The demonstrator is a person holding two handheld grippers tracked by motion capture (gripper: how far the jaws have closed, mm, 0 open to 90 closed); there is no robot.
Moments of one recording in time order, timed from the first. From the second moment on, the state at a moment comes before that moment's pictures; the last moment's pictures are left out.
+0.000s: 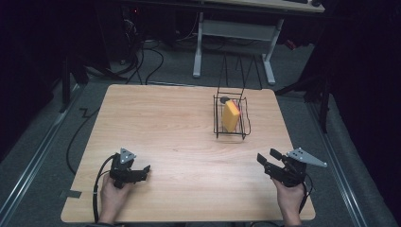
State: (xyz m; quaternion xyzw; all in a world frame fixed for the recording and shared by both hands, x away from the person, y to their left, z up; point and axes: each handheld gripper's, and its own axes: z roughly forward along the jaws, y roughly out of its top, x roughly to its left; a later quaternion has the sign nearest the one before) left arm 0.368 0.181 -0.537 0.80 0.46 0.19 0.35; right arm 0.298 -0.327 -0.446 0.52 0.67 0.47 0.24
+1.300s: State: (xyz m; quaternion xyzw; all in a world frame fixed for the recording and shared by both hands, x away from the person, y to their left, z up) left arm 0.368 0.181 -0.537 0.80 0.46 0.19 0.35; right arm 0.342 -0.296 -0.507 0.54 0.71 0.38 0.23
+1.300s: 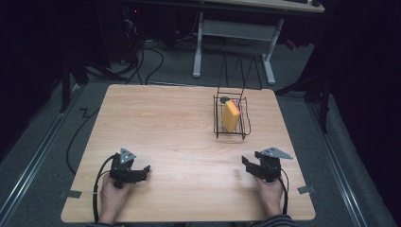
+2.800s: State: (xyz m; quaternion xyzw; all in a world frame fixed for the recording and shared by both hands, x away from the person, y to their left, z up) left arm 0.367 0.181 -0.537 0.80 0.46 0.19 0.35; right arm 0.358 -0.286 -0.531 0.55 0.74 0.31 0.24
